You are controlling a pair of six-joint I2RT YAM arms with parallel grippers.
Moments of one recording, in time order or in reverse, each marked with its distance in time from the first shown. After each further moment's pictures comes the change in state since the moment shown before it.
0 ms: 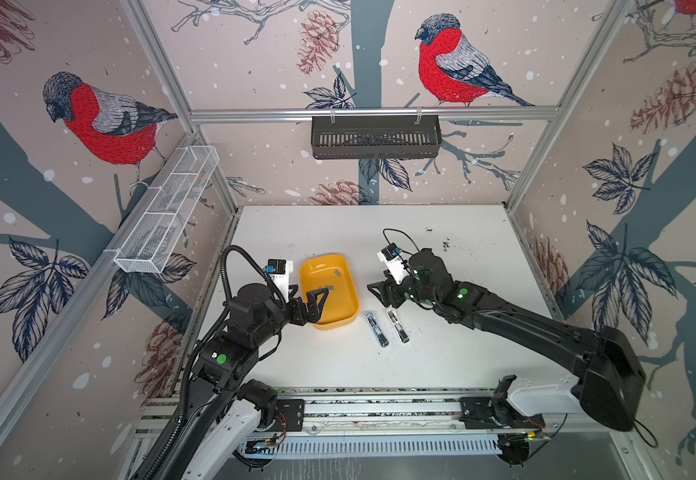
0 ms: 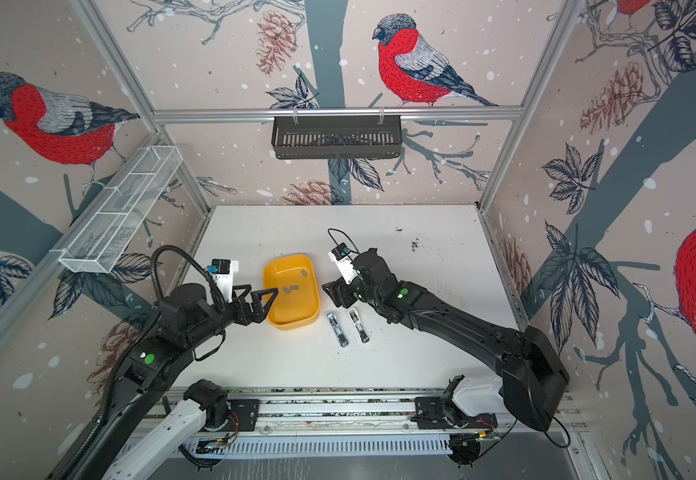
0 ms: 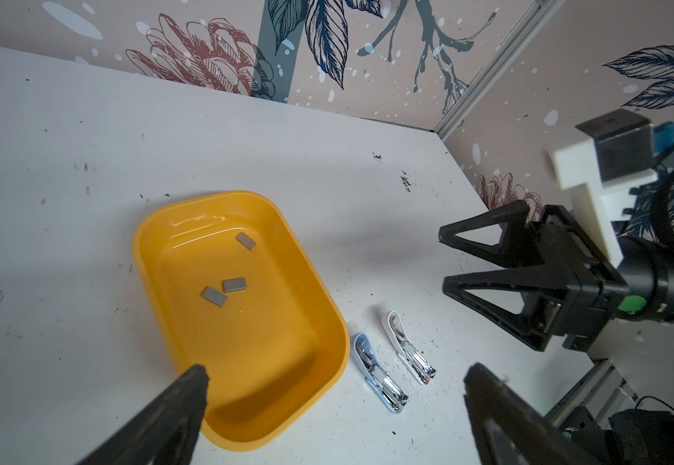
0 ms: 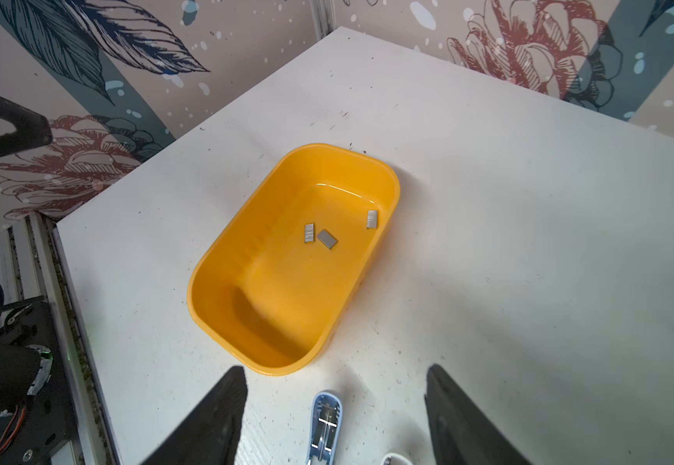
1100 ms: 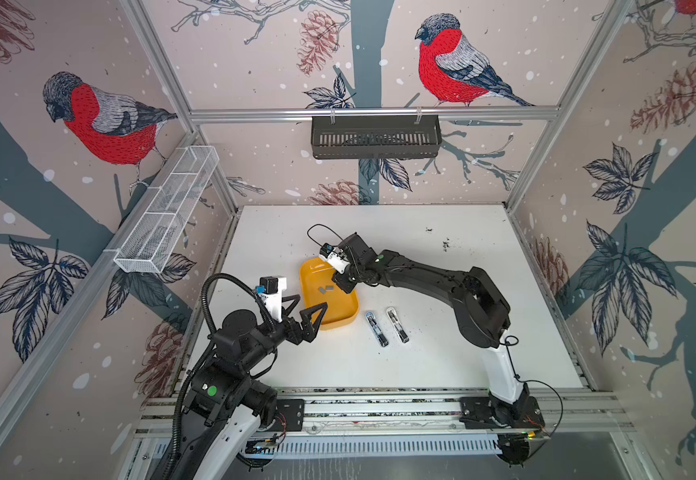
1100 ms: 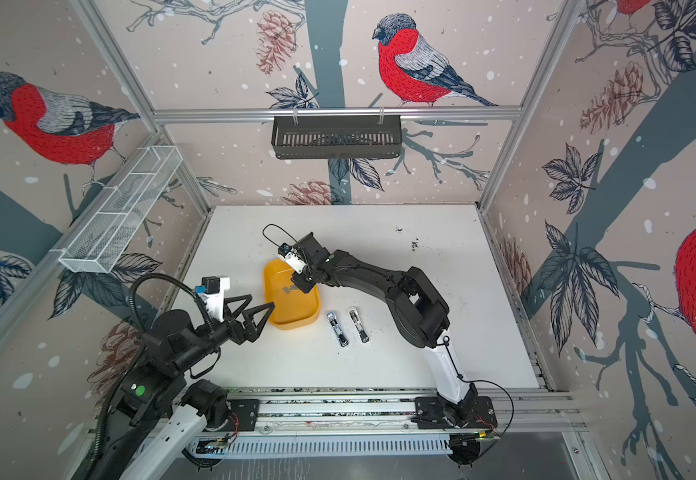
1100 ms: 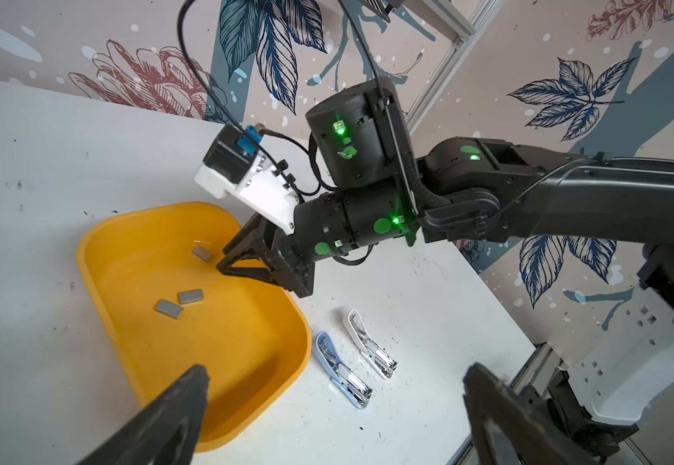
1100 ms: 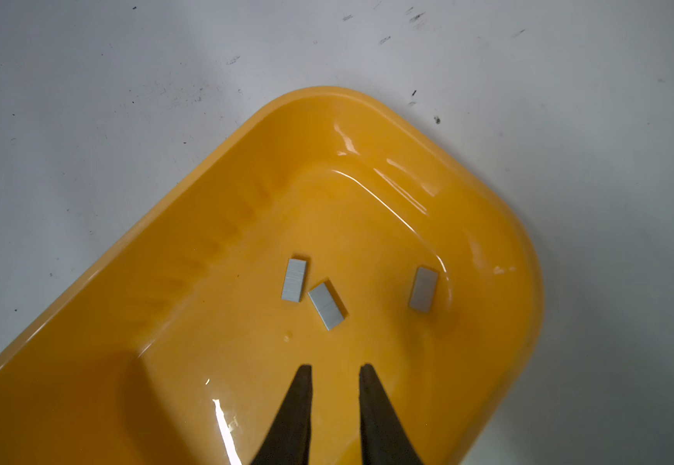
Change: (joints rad) left arm 0.003 -0.228 -0.128 0.060 0.103 -0.032; right arm 0.048 0.762 0.700 -0.248 -0.020 -0.240
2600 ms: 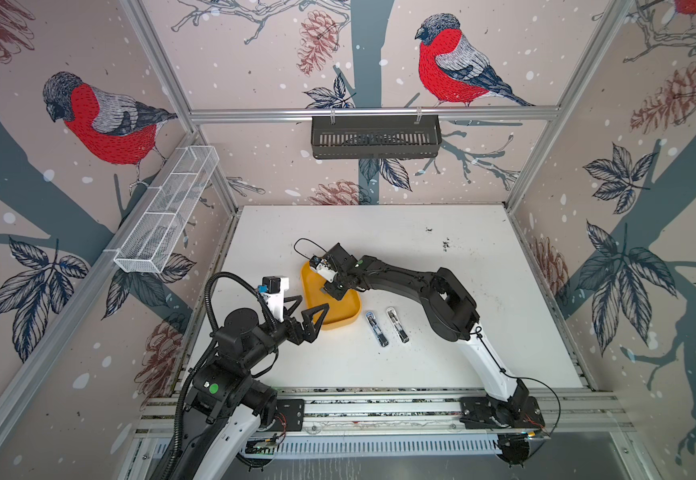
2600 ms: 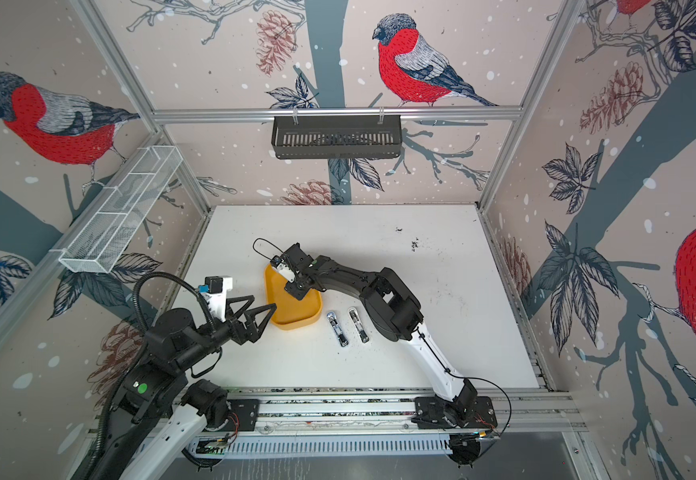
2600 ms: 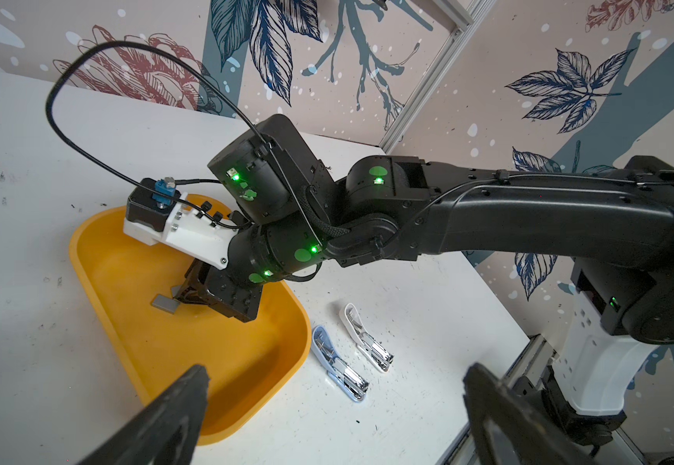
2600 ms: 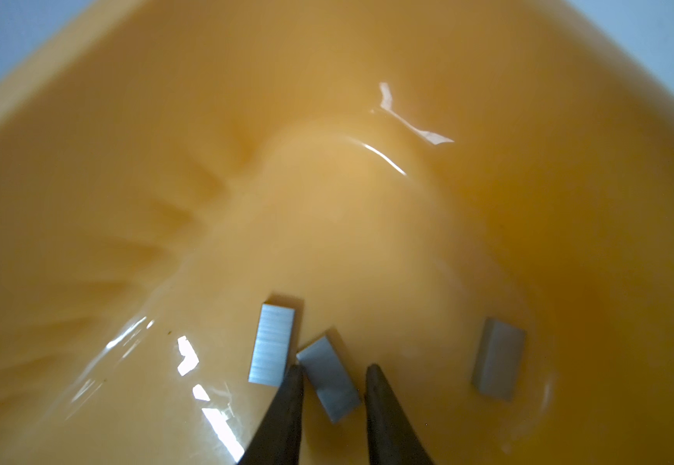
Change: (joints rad) left arm 0.001 0.013 -0.006 0.002 0.018 0.000; right arm 0.032 0.239 0.208 -0.096 0.075 -0.030
